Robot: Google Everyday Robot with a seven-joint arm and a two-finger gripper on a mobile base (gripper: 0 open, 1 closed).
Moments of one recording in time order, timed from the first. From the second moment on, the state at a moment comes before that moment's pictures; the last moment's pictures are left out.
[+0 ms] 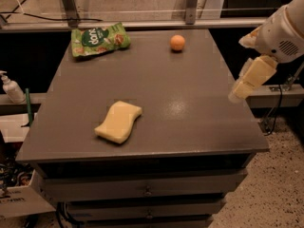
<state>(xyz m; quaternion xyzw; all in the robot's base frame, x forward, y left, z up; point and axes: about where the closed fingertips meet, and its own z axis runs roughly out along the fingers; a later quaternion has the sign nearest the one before) 0.527 -0.208 0.935 -0.56 0.79 0.07 0.25</state>
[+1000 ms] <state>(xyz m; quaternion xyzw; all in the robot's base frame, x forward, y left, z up) 0.594 -0.191 0.901 -0.52 0.79 0.12 0.30</state>
